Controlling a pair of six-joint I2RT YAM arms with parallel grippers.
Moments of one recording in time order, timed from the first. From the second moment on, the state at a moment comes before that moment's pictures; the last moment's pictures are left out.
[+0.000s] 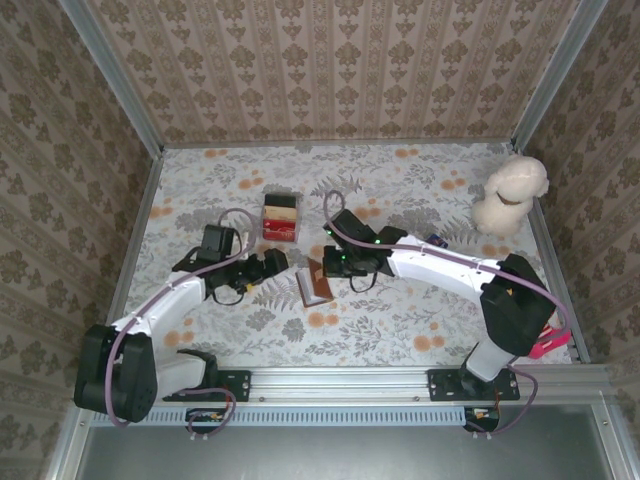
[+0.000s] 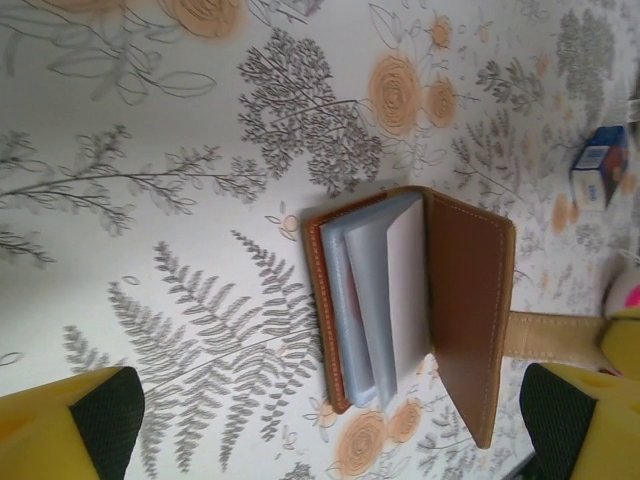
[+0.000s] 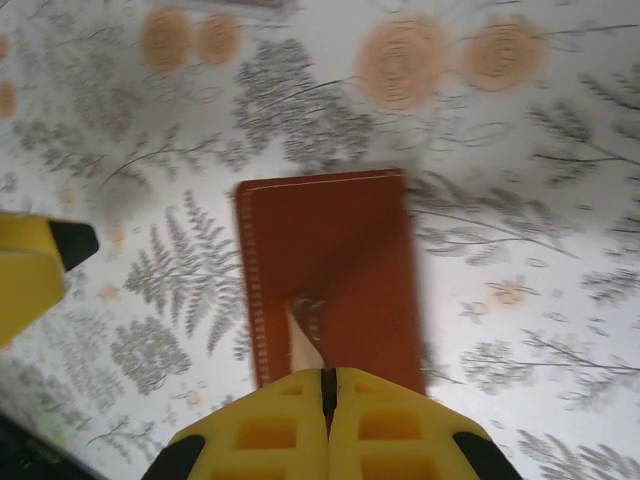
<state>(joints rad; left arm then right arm) -0.31 1.18 0.59 -0.36 0.55 -0.62 0.79 1.62 1.15 -0.54 -0.06 0.79</state>
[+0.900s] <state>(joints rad) -0.54 1.45 0.66 -0.07 0.68 -0.84 0.66 1.55 1.01 -0.54 -0.06 0.82</state>
